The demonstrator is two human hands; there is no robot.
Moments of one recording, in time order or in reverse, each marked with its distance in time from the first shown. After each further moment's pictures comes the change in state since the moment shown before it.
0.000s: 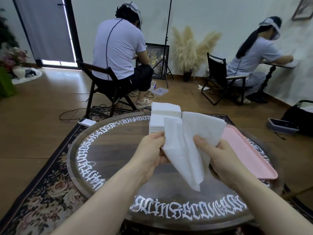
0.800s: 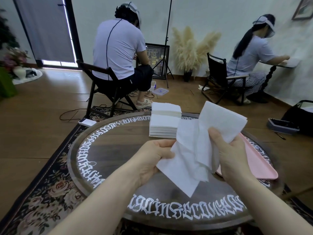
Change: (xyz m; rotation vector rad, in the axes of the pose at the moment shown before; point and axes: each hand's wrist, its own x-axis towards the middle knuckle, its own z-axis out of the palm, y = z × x) left_hand -0.008 0.002 -0.009 0.137 -0.127 -0.174; right_hand 0.007 0.000 -0.005 -0.011 0.379 -0.208
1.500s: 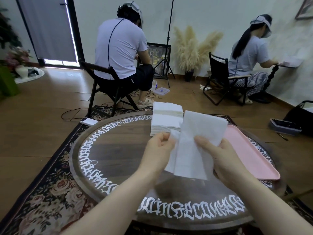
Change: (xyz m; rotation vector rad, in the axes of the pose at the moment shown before) left_hand 0.009 -0.012 0.015 0.131 0.321 0.275; right_hand -0.007 0.002 0.006 0.067 -0.309 0.239
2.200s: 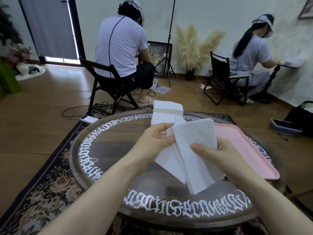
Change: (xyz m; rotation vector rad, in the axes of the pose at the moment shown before) left_hand 0.005 0.021 -0.020 -0.126 -0.268 0.002; right_hand -0.008 -0.013 -0.012 -0.278 -0.145 0.004
